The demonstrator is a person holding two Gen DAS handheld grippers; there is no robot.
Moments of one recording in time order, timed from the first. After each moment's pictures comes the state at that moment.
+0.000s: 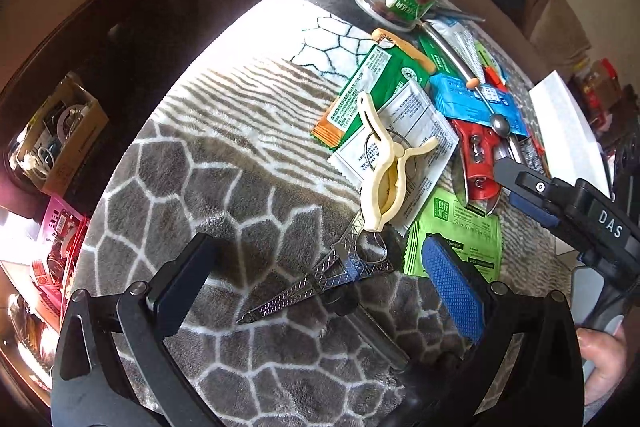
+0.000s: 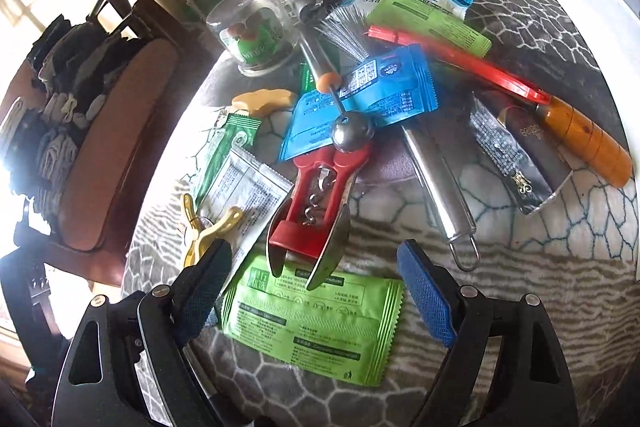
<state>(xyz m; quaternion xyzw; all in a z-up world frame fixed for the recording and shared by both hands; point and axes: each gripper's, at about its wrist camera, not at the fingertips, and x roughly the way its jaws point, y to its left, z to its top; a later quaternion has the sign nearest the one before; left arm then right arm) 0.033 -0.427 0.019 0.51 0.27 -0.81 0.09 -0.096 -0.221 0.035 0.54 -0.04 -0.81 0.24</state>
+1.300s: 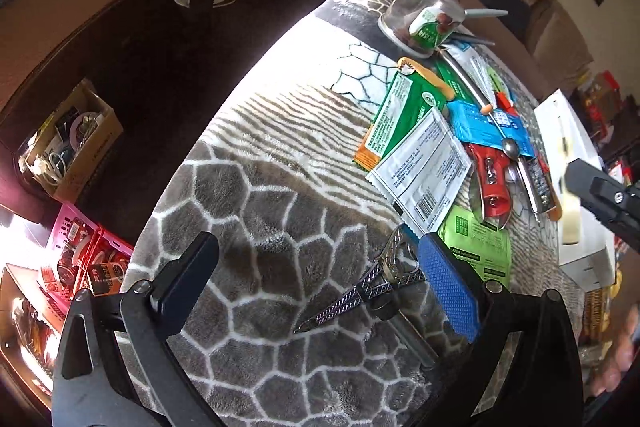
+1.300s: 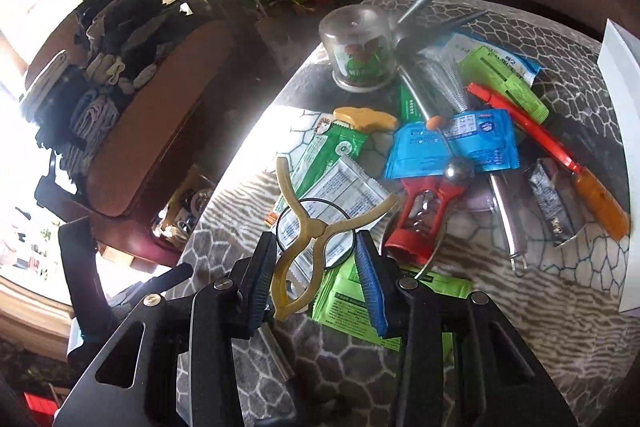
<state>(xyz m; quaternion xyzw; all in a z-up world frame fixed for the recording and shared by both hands) 0.043 -0.444 0.026 0.49 0.25 -0.83 0.10 -0.059 -0.237 0.118 0.49 0.00 -0.81 0.31</state>
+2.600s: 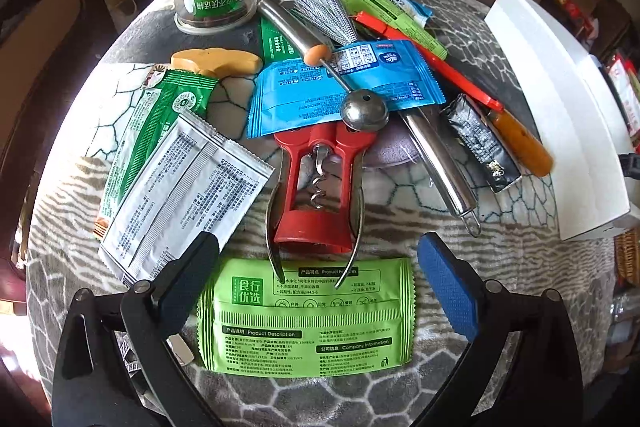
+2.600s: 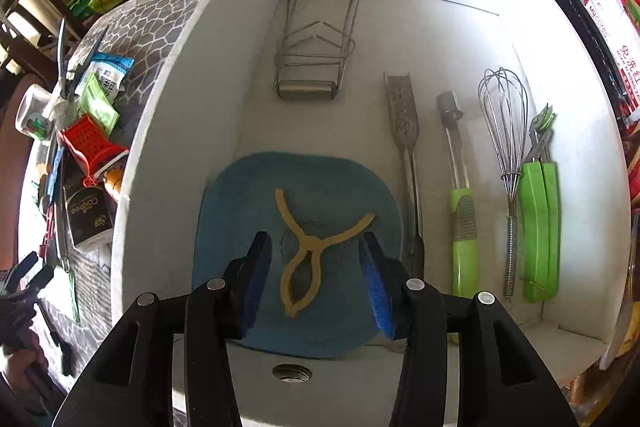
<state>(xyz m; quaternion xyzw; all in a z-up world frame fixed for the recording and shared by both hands) -0.078 -0.289 0.022 0.55 0.11 -0.83 0.04 -0.185 0.088 0.090 0.58 0.02 -0.81 0.07</state>
